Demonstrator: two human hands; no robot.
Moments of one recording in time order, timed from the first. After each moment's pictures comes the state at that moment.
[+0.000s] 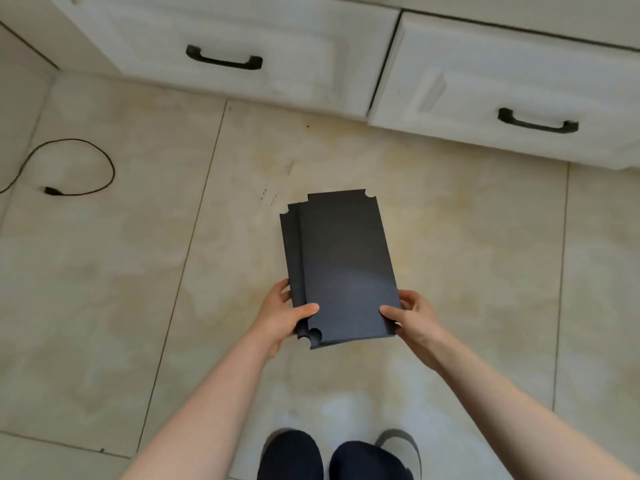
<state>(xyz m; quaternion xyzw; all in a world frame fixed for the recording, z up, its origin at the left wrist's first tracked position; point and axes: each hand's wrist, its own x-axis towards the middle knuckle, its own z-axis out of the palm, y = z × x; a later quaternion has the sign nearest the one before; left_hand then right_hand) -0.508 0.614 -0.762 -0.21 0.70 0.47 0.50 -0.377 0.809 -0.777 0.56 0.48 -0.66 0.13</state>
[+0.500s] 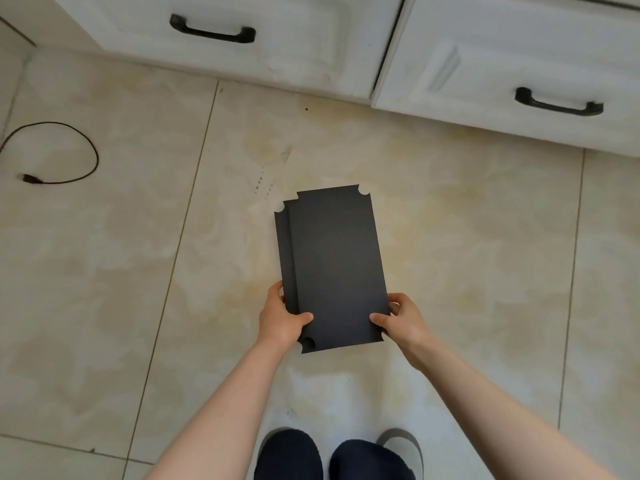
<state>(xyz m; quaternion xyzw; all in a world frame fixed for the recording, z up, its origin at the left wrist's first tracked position) -0.488 0.610 -0.802 -0.18 0.79 0.39 0.45 -0.373 0.791 -0.811 0.57 0.53 -0.60 0.20</state>
